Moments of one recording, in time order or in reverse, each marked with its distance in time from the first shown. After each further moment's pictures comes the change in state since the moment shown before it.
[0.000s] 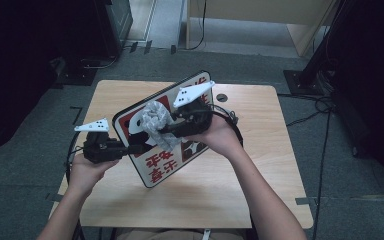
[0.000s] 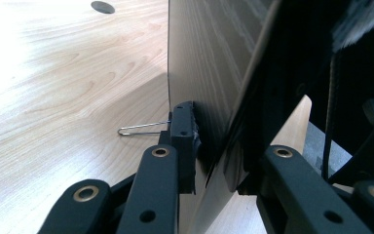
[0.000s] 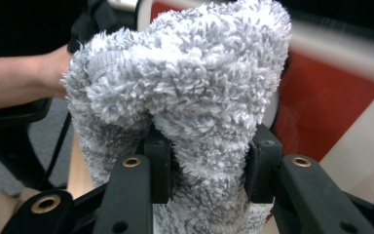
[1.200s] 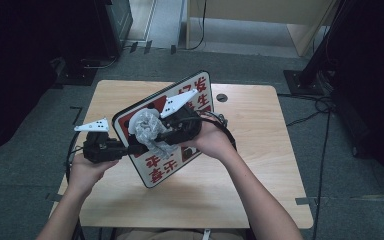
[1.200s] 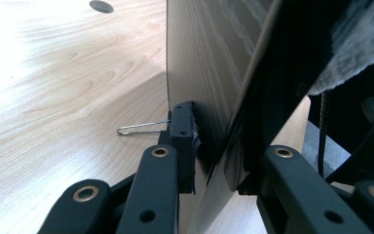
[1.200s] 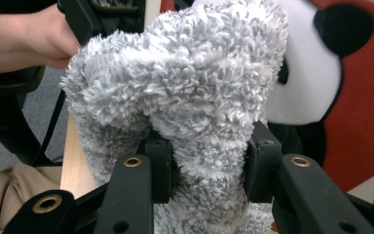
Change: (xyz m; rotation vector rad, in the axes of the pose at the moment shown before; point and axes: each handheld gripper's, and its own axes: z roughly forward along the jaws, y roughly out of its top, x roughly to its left) left arm 0.001 0.000 0.000 0.006 -0.005 0.006; right arm 0.009 -0.010 0.030 0.104 0.019 -0.042
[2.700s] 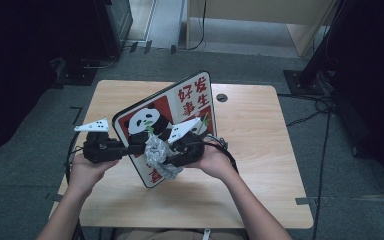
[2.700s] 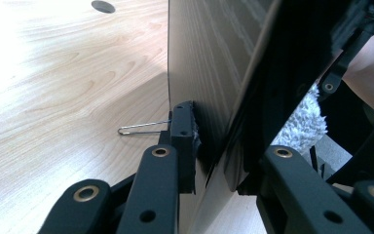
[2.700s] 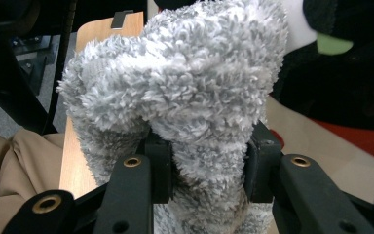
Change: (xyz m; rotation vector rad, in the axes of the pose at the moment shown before) left arm -0.001 0.000 0.000 -0.001 0.007 -0.003; right arm 0.009 -0.072 0.039 0.044 0.057 0.055
